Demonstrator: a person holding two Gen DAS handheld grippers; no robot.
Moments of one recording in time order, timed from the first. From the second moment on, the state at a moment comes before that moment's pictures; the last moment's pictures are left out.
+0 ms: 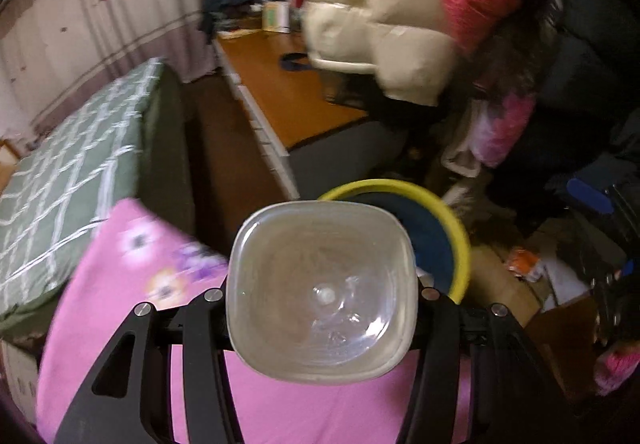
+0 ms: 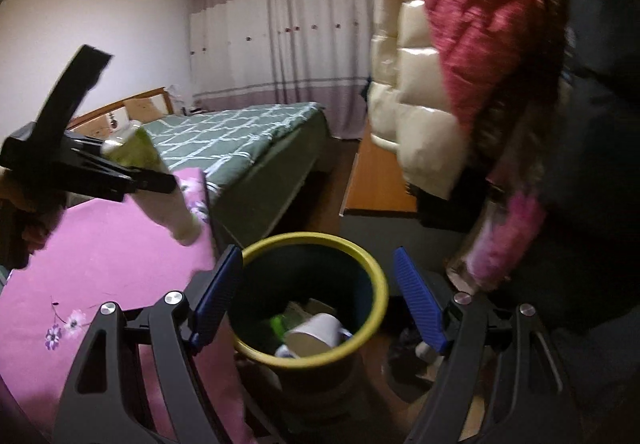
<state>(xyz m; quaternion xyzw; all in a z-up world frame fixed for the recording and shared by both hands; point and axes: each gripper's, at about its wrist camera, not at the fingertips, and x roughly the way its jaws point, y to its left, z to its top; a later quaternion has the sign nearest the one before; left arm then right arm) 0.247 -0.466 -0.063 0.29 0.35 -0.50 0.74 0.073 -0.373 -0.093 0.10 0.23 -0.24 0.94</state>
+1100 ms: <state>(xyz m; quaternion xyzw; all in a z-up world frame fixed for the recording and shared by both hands) 0.100 -0.055 -0.028 -0.03 0.24 -0.05 0.97 0.091 -0.256 -0.054 0.06 0.22 -0.07 0.97</state>
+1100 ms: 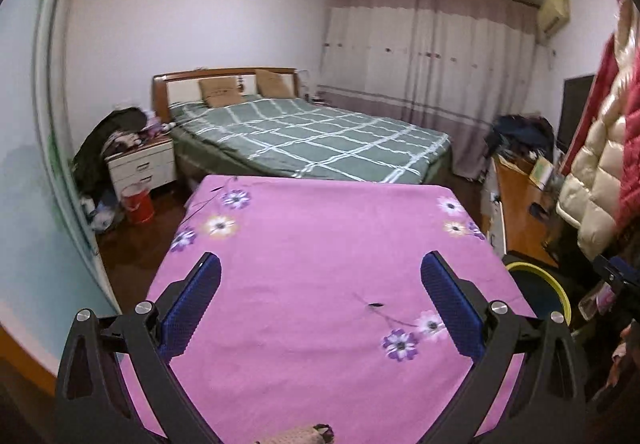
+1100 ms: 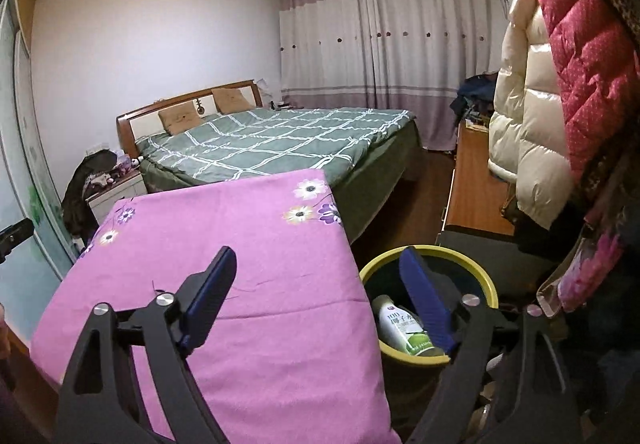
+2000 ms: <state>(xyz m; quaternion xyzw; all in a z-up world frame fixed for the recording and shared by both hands) 0.082 -0.042 -0.033 -0.03 0.23 -0.04 0.97 0.073 -0.250 -0.042 0.06 0.20 -0.08 0.97</state>
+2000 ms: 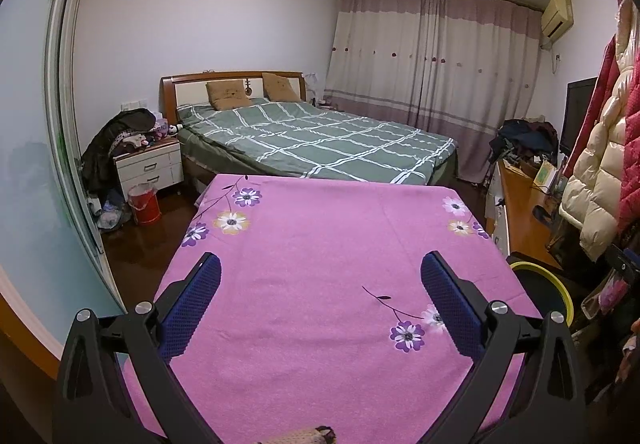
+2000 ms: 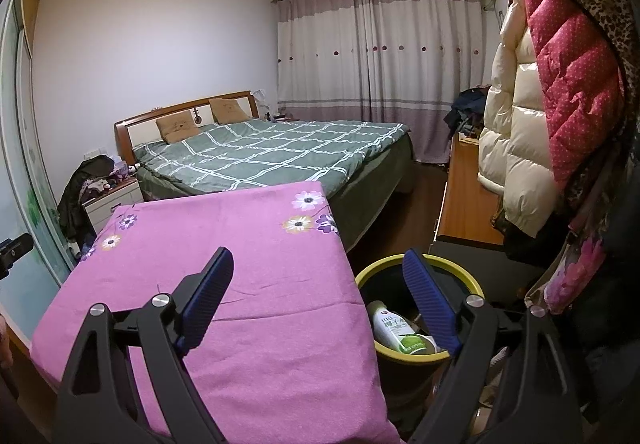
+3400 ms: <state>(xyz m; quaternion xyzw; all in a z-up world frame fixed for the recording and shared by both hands) 0.085 -0.047 -0.033 -0.02 0.23 -0.05 0.97 0.076 -0.250 -0.050 0.06 0.21 -0.08 0.97</state>
